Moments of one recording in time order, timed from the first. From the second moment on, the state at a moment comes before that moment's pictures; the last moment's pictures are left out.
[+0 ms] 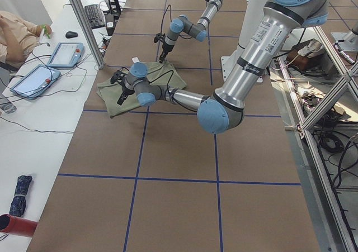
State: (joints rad) left arm -0.96 -2.11 -1.19 -2.45 -1.89 -0.71; right arm 0.51 -0.76 1.31 -1.29 1.54 1.54
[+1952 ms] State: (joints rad) left arm -0.95 -2.11 -1.19 -2.45 -1.89 -0.71; right arm 0.31 -0.94 1.78 -1.57 1.41 1.66
